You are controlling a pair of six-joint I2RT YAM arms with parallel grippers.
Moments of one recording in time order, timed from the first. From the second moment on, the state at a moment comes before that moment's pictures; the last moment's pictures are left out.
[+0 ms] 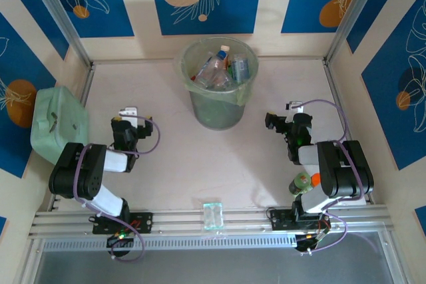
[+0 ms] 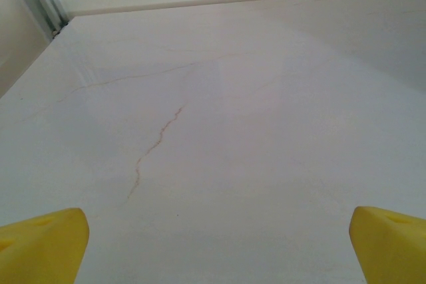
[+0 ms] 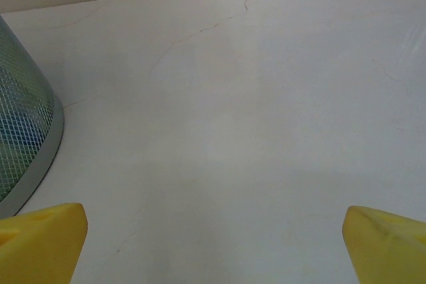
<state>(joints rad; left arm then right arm) -0.08 1.56 0.34 0.89 -0.16 0.03 0.02 1.53 0.38 0.74 -0.04 0.12</state>
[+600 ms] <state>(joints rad) -0.08 1.56 0.37 0.83 -0.03 0.06 0.01 1.53 0.39 0.73 -0.05 0.12</state>
